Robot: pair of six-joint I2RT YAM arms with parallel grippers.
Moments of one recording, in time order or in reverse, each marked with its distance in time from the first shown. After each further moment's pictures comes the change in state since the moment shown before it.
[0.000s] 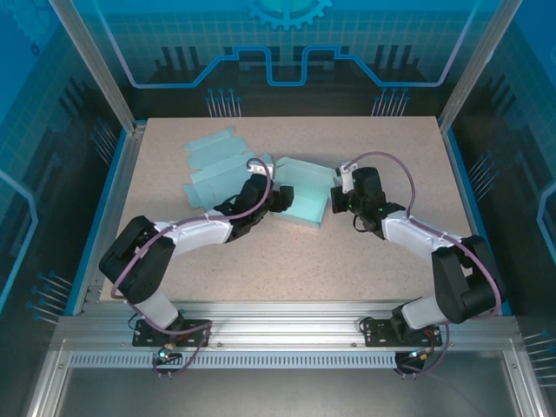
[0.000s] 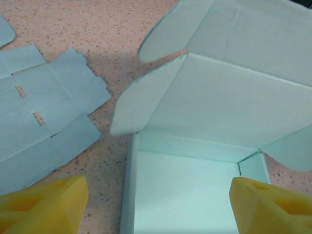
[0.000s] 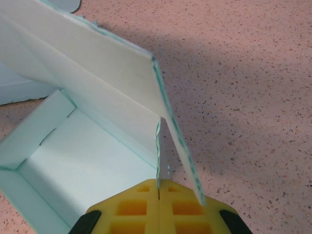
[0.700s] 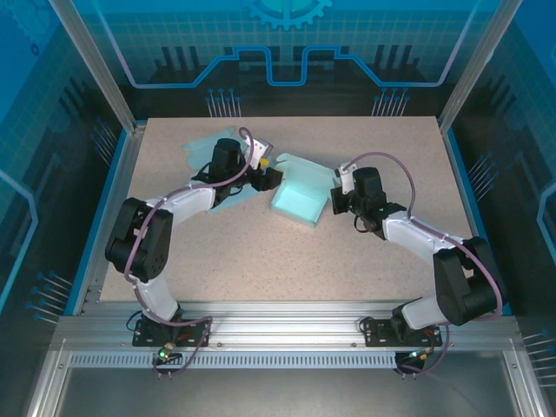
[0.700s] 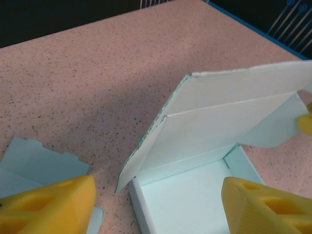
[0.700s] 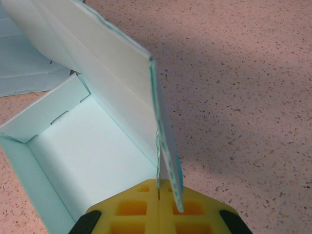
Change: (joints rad) left arm 0.300 0.145 0.221 -0.043 0.710 0.474; right arm 0.000 -0.011 0.000 -0.021 -0.012 -0.040
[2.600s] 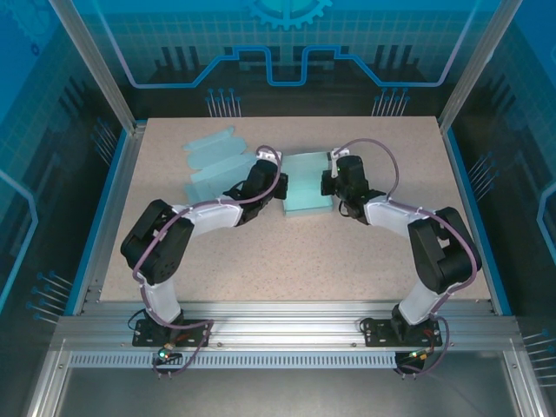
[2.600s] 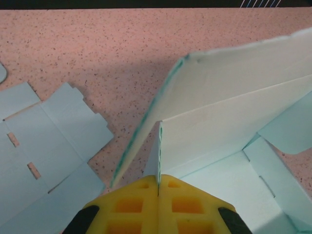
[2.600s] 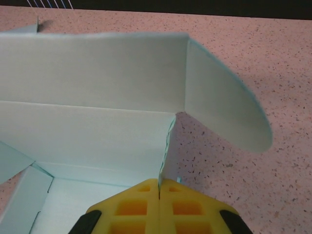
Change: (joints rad) left arm -0.265 0.038 -0.049 0.065 -0.693 -0.375; right arm 0.051 0.241 0.151 0.182 0.177 0.108
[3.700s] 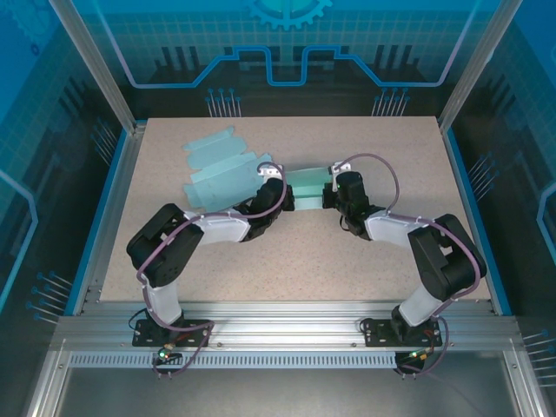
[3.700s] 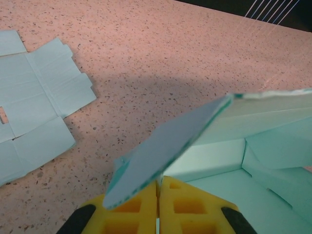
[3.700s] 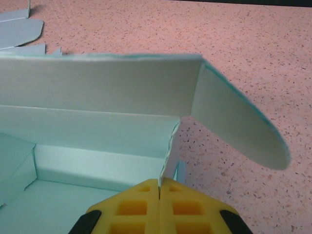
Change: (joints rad) left arm -0.103 0.015 -0.106 0.127 -0.129 -0.223; right arm 0.040 -0.056 -0.164 0.113 0.068 0.007
